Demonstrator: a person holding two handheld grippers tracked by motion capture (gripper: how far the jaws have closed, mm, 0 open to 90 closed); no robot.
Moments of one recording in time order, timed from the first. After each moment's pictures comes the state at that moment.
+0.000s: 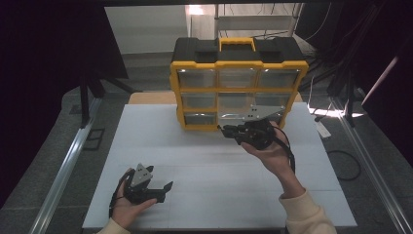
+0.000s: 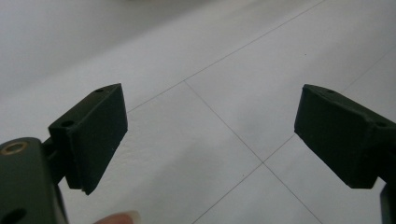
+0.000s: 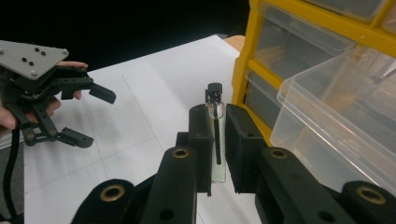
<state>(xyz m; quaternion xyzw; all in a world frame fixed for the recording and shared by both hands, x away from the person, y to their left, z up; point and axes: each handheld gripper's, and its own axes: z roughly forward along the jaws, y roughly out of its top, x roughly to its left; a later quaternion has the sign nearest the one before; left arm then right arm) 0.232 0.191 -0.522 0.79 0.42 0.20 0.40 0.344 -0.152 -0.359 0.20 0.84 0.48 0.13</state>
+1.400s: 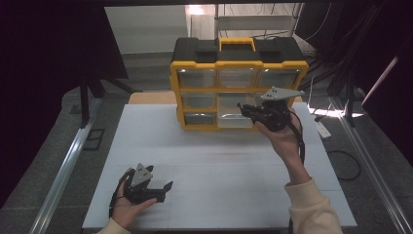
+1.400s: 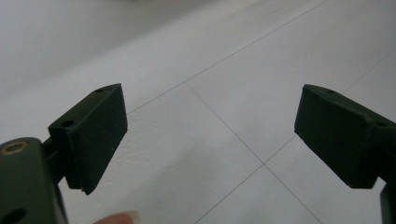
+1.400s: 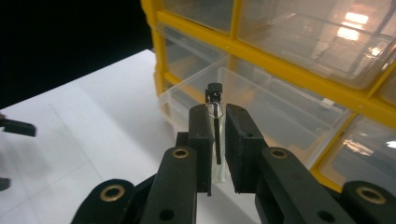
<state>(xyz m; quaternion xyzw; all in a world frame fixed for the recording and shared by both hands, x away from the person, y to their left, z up) 0.233 0.192 -0.521 0.79 0.42 0.20 0.40 0.381 -0.185 -0.341 0.30 0.80 0.48 0.20</state>
